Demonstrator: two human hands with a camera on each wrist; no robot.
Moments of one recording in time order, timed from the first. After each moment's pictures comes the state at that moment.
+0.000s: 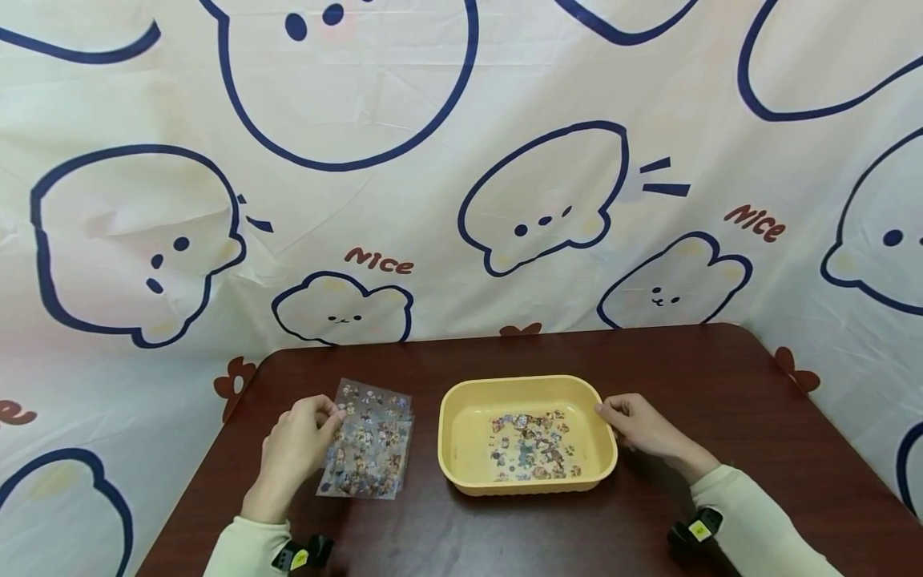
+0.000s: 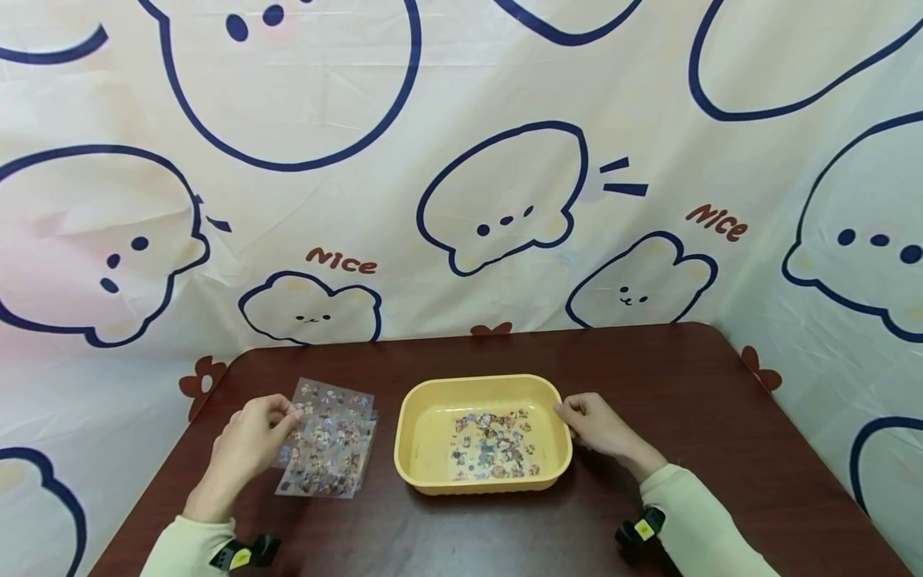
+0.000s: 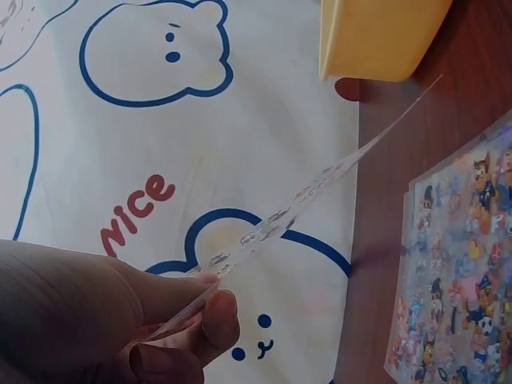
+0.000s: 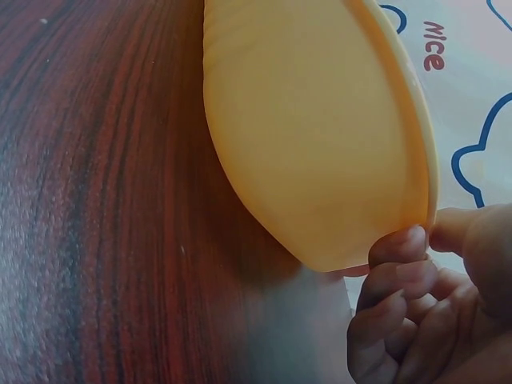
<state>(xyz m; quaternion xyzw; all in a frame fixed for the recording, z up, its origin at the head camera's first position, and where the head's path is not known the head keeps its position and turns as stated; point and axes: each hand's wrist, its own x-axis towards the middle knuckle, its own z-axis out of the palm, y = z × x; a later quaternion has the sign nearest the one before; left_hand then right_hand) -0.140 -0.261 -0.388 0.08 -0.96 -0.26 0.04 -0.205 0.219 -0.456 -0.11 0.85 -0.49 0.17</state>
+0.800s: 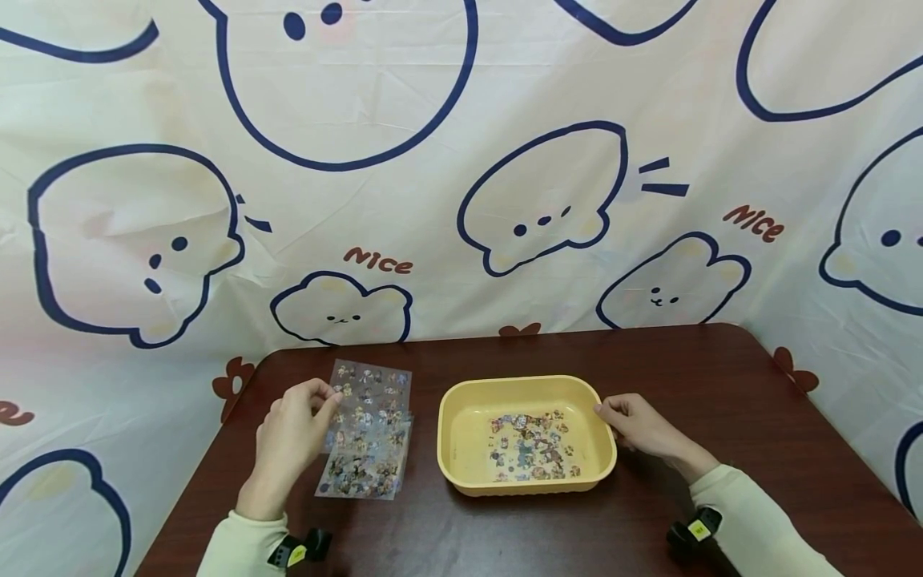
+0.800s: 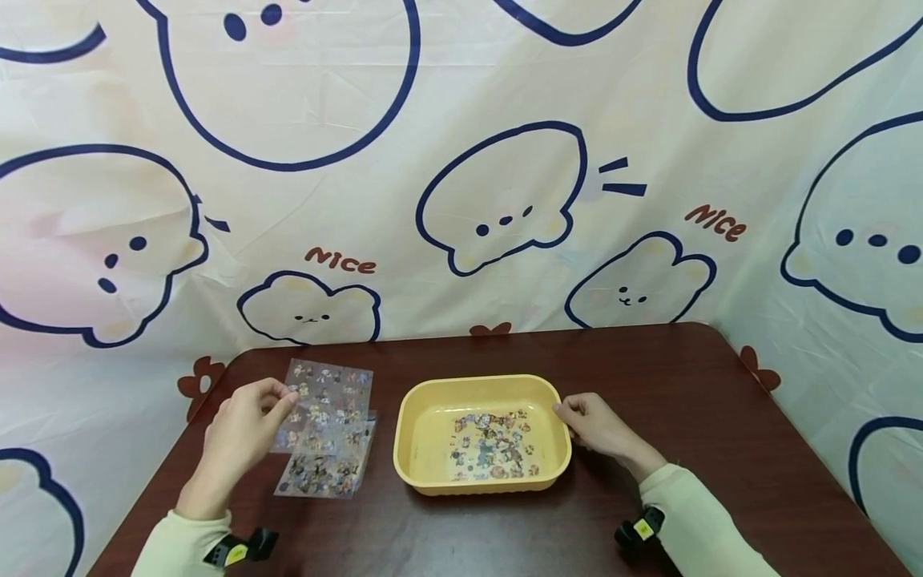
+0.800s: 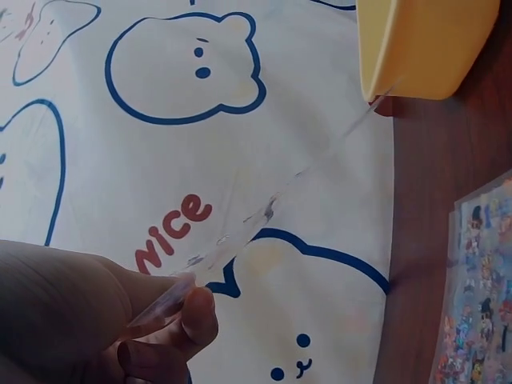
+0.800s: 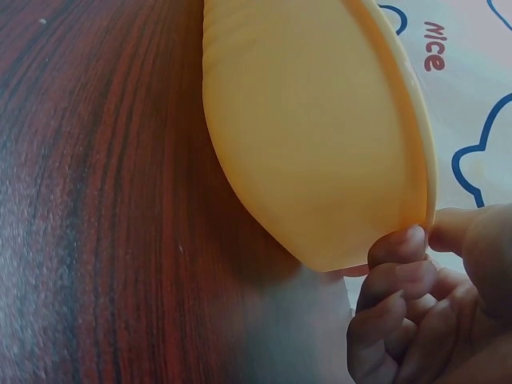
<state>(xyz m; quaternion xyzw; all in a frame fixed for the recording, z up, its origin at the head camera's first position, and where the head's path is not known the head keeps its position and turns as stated) -0.140 -0.253 -0.368 0.08 -0.96 -0.26 0.10 -0.205 0.219 -0.456 -0.11 0.84 -0.50 0.18</state>
